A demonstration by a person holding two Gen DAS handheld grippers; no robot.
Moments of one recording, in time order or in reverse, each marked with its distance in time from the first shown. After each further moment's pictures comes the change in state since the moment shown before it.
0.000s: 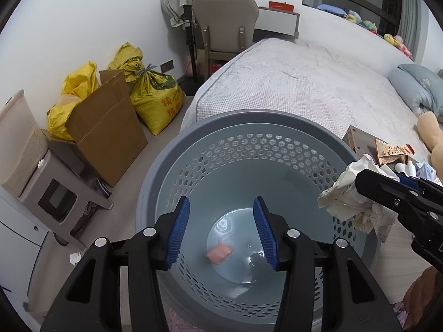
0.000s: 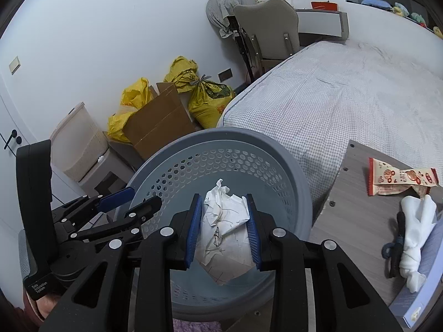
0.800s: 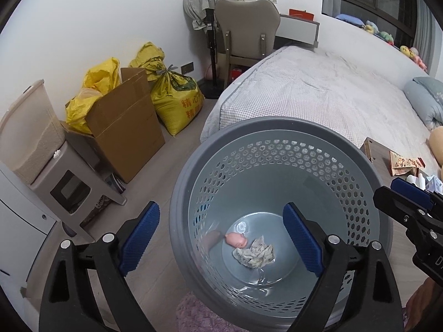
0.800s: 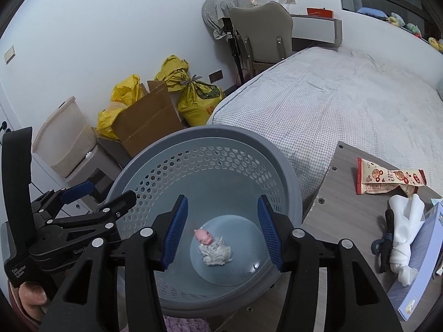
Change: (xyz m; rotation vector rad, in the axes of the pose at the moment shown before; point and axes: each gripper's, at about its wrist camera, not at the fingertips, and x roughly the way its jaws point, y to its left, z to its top) left arm -0.012 0.021 -0.006 -0.064 -0.028 0.073; right arm -0.005 0.004 -0.009 -0.030 -0.014 -0.084
